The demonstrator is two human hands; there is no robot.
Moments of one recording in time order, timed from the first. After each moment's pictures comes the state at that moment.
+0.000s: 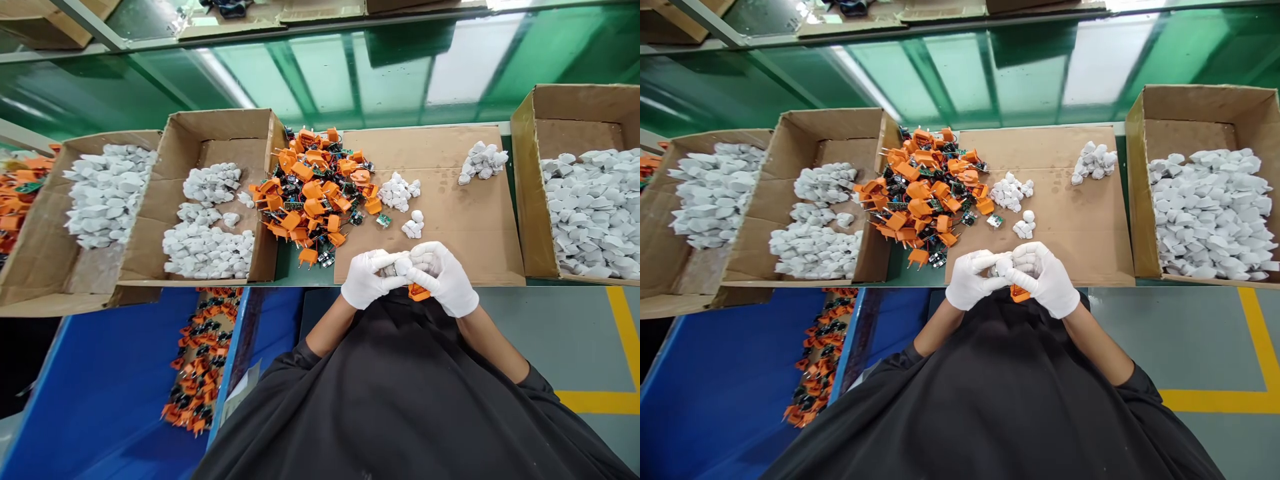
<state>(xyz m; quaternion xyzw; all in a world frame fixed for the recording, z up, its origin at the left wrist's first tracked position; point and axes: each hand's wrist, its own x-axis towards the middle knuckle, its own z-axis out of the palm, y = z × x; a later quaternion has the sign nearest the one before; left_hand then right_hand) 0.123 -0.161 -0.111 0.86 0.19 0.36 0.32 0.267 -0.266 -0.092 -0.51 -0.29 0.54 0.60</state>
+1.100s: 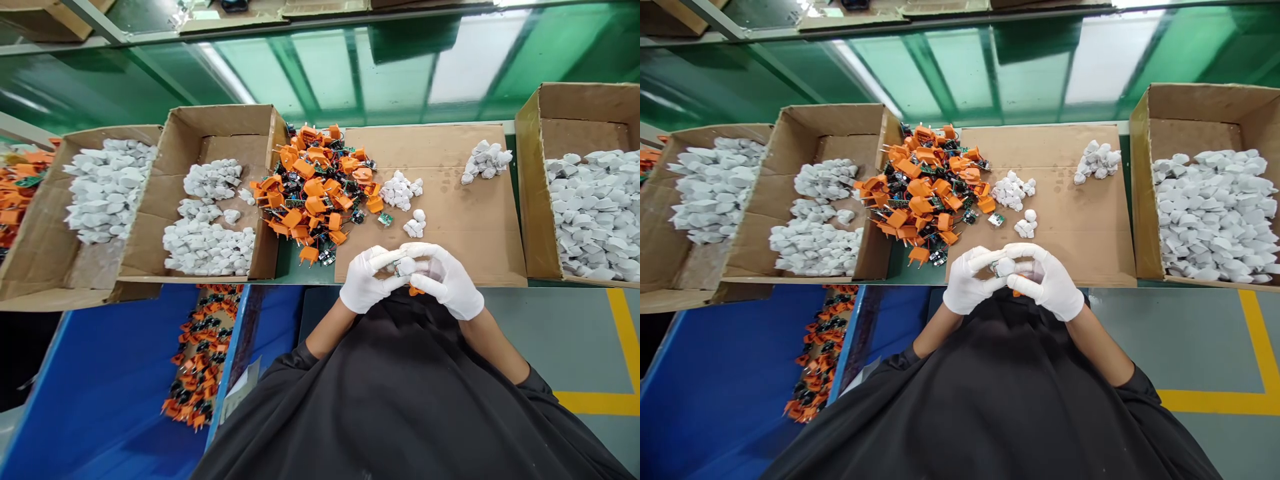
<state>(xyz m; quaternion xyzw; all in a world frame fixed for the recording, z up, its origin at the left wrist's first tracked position) 0.117 -0.165 -0.108 0.87 0.20 0.37 0.27 0.268 -0.267 -0.083 -0.49 -0.36 0.54 0.58</state>
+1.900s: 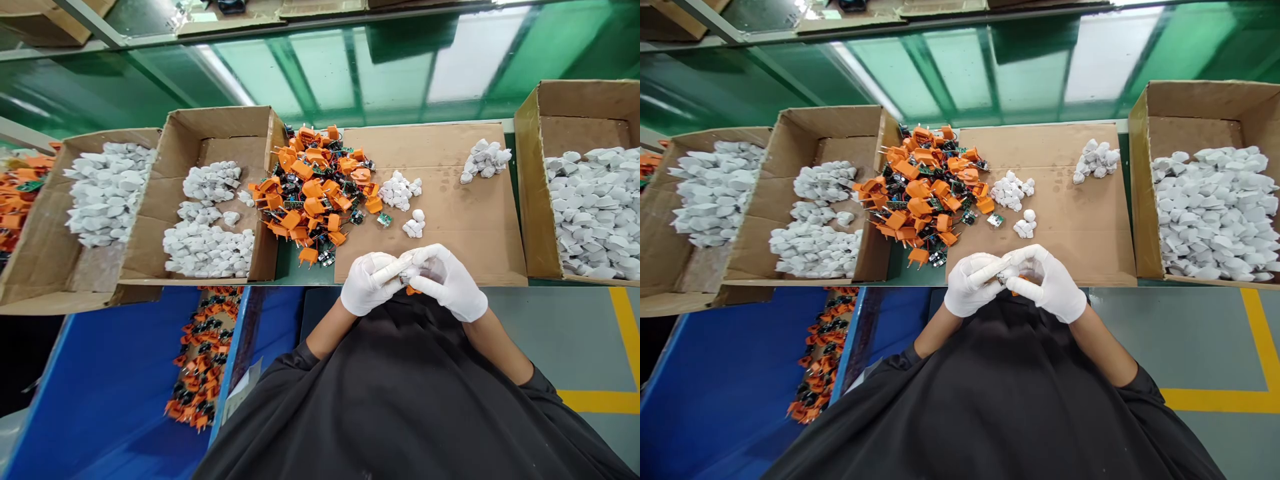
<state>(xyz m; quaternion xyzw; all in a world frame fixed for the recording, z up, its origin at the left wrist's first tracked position) 0.118 -0.164 -0.116 0.89 0.10 0.40 0.18 0.269 -0.270 -0.080 -0.48 -0.38 0.54 0.58</state>
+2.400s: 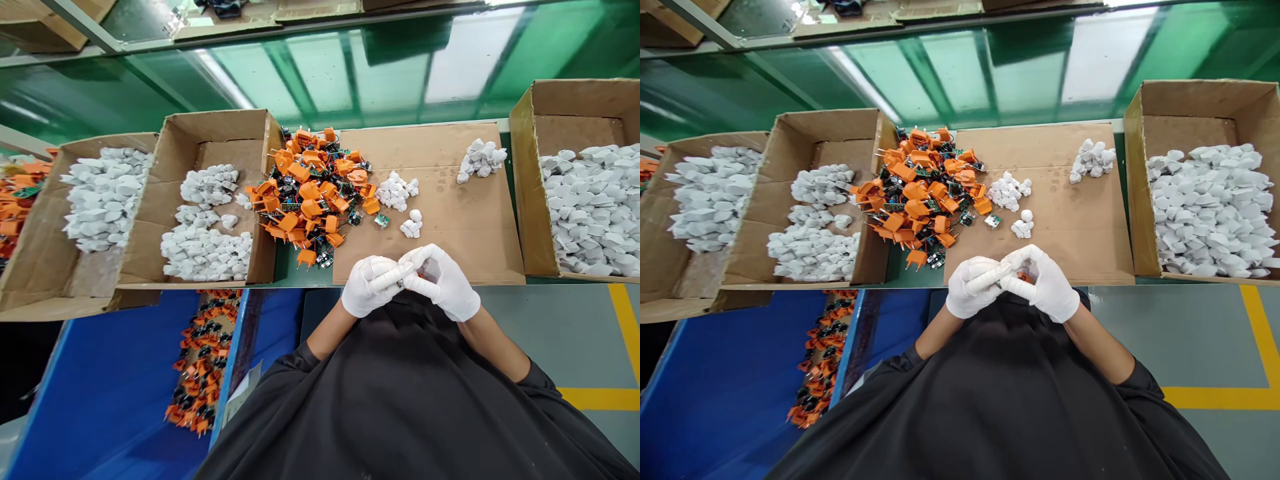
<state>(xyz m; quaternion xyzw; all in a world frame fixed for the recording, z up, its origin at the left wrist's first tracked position) 0.120 -0.168 -0.117 0.87 0.06 0.44 0.22 0.267 -0.267 -0.083 -0.47 -0.38 0.52 0.61</state>
